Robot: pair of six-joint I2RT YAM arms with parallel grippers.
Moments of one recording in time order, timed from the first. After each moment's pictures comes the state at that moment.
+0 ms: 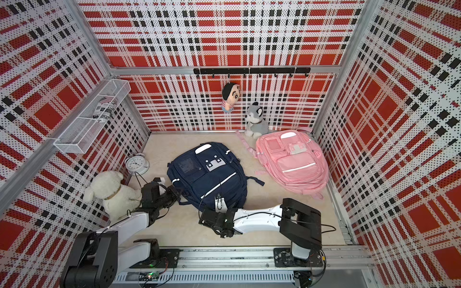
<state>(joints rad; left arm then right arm) 0.03 1.18 0.26 0.27 0.36 -0.83 1.31 1.68 0.97 -0.44 0.46 0.94</state>
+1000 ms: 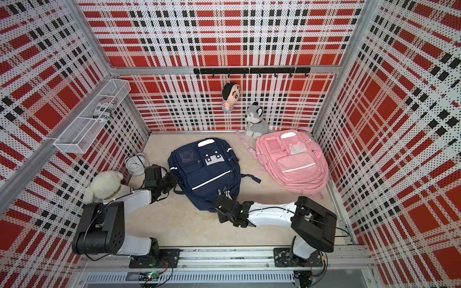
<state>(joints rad) 0.04 1.44 0.57 0.15 0.16 -0.76 1.14 1.60 0.81 -0.13 0.21 0.71</state>
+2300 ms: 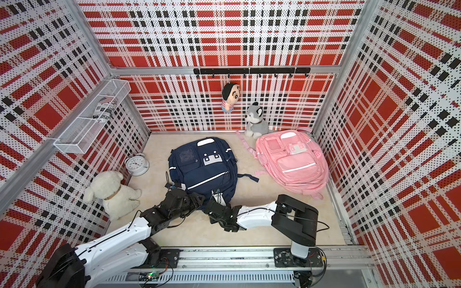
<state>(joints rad) -0.64 0.95 0.35 -0.13 -0.01 -1.16 1.22 1.74 0.87 0.00 0.37 0.78</state>
